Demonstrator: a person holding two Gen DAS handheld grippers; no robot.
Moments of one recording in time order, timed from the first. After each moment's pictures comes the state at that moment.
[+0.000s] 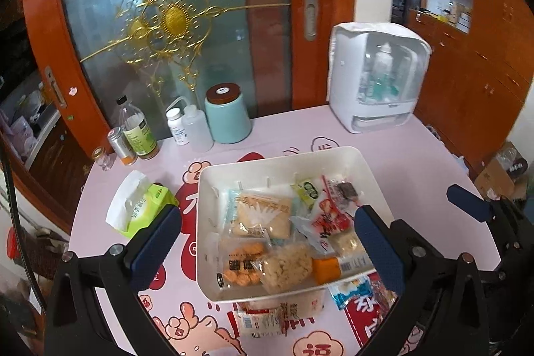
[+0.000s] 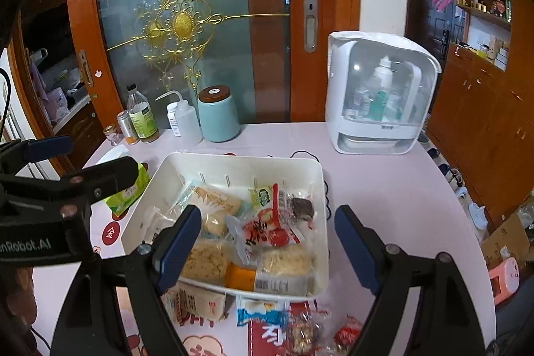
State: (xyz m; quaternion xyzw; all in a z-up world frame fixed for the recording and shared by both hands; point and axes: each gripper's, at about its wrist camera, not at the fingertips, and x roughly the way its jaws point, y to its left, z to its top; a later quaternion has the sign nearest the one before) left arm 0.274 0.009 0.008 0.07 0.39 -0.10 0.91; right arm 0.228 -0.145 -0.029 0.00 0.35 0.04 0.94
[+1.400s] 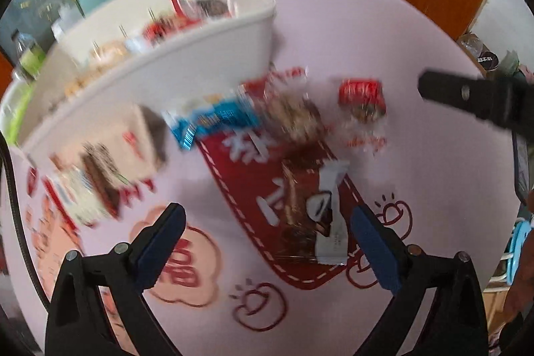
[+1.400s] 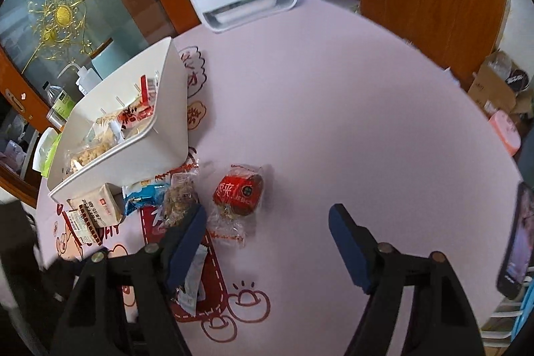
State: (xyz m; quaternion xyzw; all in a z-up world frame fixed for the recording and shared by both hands) left arm 0.153 -0.123 -0.219 0.13 0.55 -0.19 0.80; right arm 0.129 -0.298 -0.179 0.17 0.48 -0.08 0.86
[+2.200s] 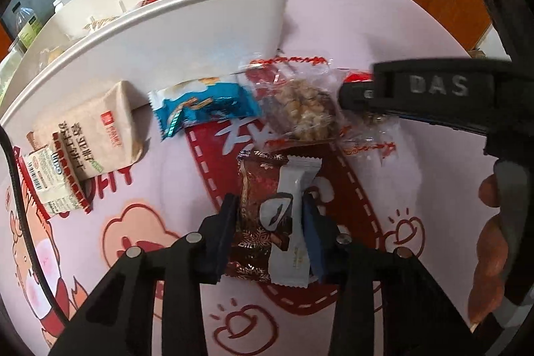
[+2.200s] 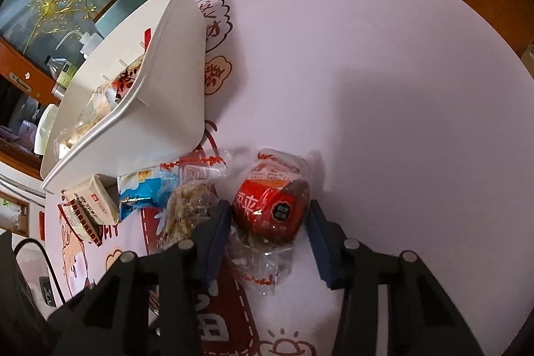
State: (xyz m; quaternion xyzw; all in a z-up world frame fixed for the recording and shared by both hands) left arm 0.154 -0.125 -0.244 0.10 0.56 -0.18 0.80; right arm 0.190 -0.276 -0.237 0.19 0.54 -0.01 0.82
